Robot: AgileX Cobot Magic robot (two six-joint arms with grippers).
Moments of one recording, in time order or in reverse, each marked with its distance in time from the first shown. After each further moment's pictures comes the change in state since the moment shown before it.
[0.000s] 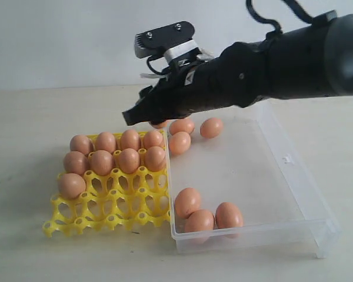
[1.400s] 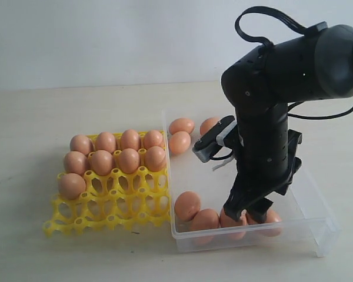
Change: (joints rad) left arm 0.000 0.000 0.000 0.000 0.000 0.000; right arm -0.060 0.046 0.000 -0.395 1.055 0.120
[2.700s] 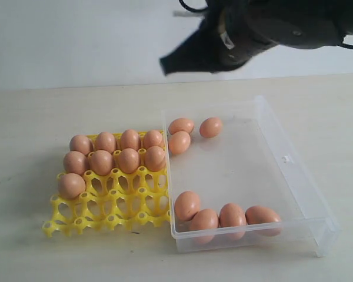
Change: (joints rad) left arm 0.000 0.000 0.000 0.000 0.000 0.000; right arm 0.114 -0.256 -0.086 -0.509 -0.439 0.790
